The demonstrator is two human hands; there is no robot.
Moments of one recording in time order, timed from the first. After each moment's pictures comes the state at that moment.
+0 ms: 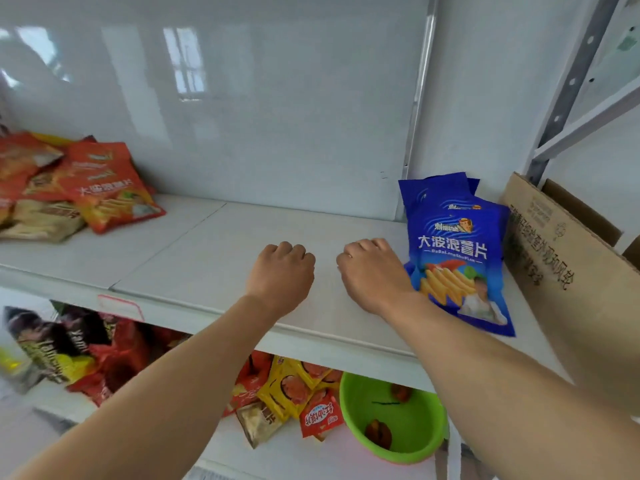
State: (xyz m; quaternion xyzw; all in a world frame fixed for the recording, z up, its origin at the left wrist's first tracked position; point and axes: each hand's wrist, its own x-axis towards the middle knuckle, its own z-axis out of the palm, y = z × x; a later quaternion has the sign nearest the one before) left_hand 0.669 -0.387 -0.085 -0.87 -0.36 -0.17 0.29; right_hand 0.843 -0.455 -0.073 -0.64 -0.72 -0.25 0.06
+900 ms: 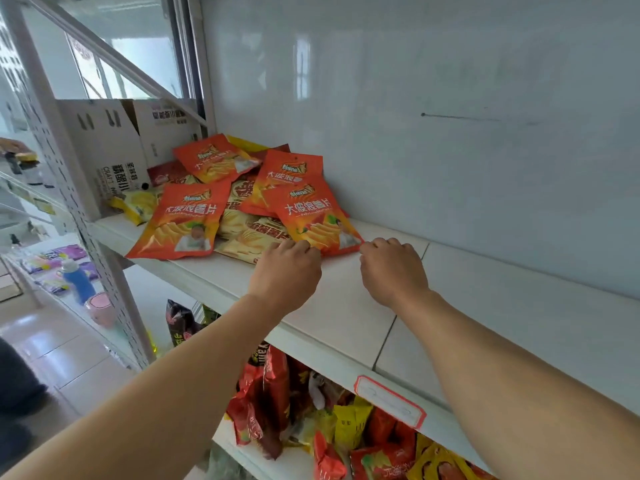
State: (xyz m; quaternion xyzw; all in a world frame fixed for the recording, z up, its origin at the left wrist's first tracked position) left_hand 0.294 -0.146 -0.078 -0.81 -0.49 -0.21 0.25; right_hand 0.487 -0.160 -0.059 -0.64 -0.74 -0.20 0.11
